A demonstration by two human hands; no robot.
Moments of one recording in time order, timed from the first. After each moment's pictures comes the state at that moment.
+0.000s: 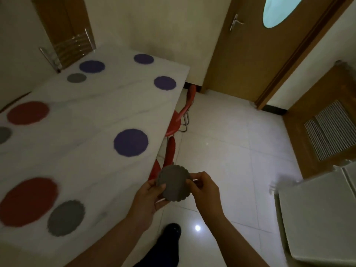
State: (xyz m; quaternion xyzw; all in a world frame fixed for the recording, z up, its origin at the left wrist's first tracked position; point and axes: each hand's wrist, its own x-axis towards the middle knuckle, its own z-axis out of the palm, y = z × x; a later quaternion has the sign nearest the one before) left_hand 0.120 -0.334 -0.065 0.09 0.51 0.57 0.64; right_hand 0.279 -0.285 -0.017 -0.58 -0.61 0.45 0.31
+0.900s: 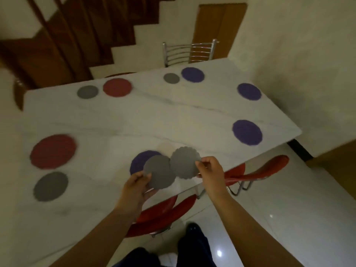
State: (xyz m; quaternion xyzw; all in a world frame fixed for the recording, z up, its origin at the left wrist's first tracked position) left_hand 0.084 -0.137 -0.067 -0.20 0.50 0.79 0.28; right_hand 0.129 0.074 -0.048 -0.34 -0.73 0.59 0.09
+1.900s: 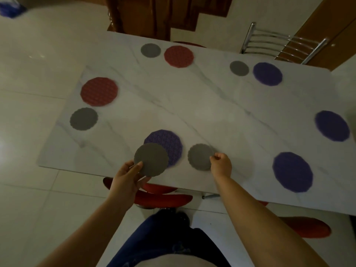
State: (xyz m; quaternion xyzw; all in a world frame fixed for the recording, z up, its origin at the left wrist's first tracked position) left_hand 0.132 -0.107 -0.077 -0.39 0.41 0.82 0.04; right_hand 0.024 0.146 -0.137 -0.29 -0.86 0.40 -0.14
